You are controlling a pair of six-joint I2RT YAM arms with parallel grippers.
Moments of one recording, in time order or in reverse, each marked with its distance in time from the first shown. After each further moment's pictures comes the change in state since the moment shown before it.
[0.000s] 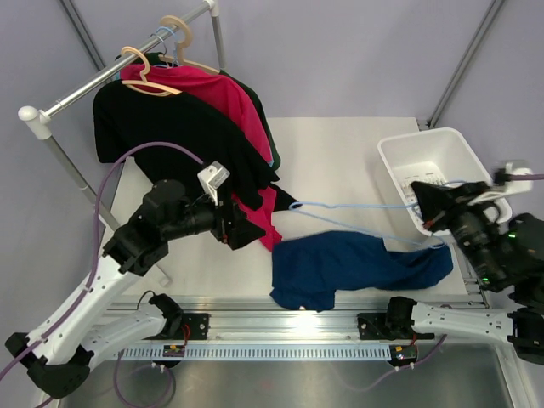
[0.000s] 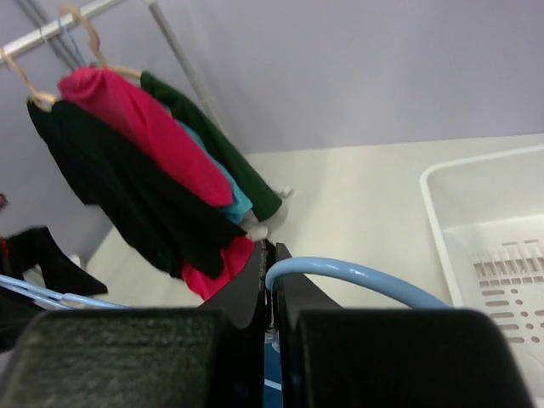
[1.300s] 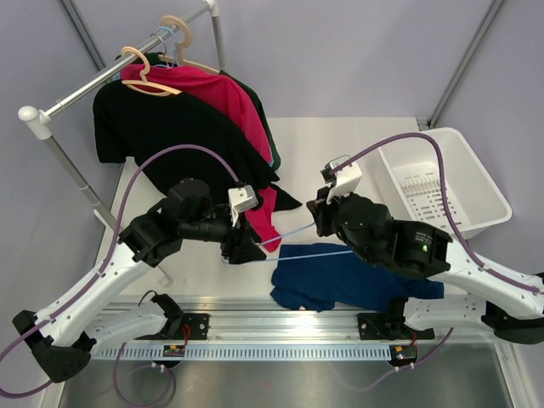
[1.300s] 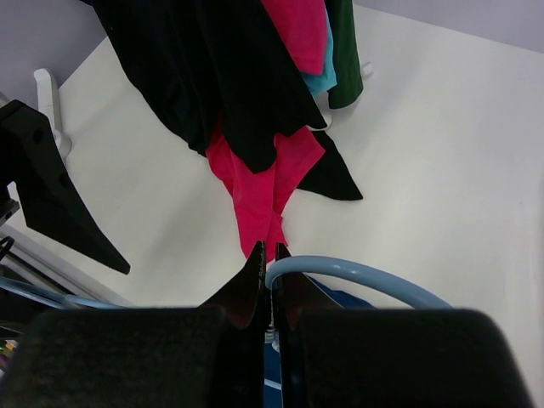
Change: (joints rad) left arm -0.080 0.097 0.056 -0.169 0.240 0.376; right arm 0.000 0.444 -0.134 0.108 -0.278 0.086
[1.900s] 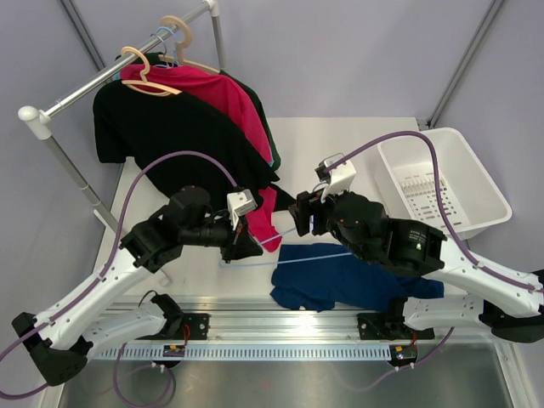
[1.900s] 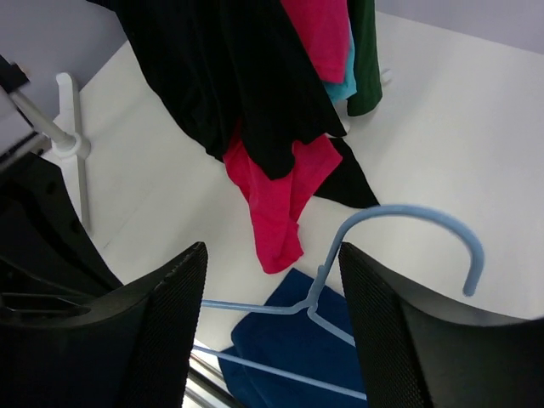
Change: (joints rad) left arm -0.026 -0.022 -0.045 0.031 -0.053 -0.046; right arm -0.002 0.028 0.007 0.044 -0.033 0.000
